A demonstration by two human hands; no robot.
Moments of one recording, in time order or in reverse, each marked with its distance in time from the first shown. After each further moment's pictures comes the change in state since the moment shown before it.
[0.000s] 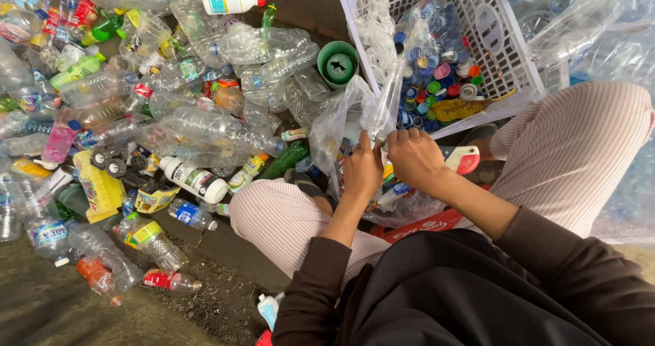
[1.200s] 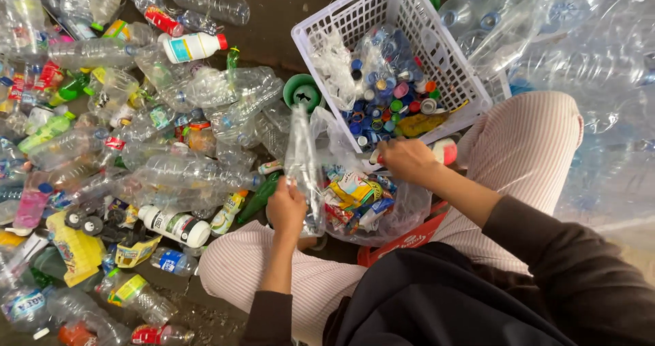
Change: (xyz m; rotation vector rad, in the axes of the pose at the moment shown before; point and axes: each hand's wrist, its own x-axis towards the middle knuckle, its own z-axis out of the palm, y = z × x) left_hand 0.007 -0.080 -0.057 -0.010 -0.175 -0.403; right_hand -0.024 0.081 0.083 0.067 -0.054 -0.018
